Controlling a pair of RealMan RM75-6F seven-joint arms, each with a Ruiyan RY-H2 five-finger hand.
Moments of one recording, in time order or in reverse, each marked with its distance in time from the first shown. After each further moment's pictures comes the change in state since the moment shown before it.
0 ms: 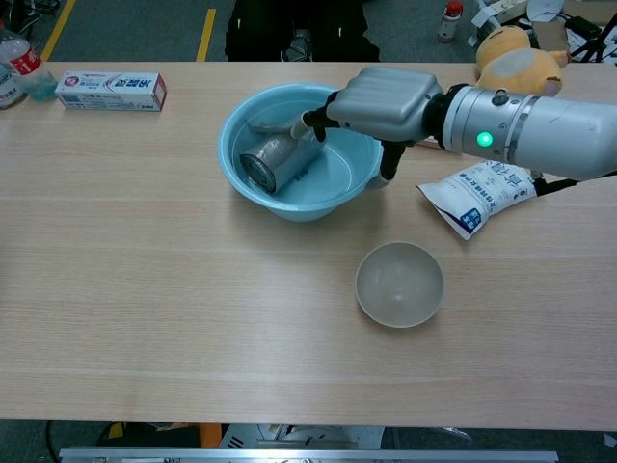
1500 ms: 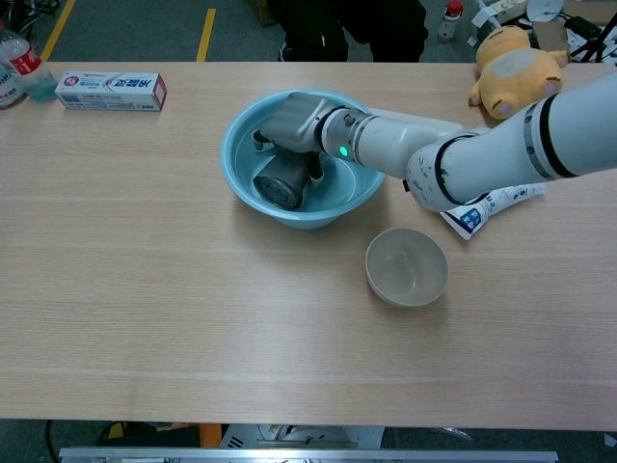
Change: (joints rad) left arm 0.019 0.014 -0.001 0.024 -0.020 0.005 -0.042; right arm 0.291 -0.484 -0.010 0.638 0.367 -0.165 -0.217
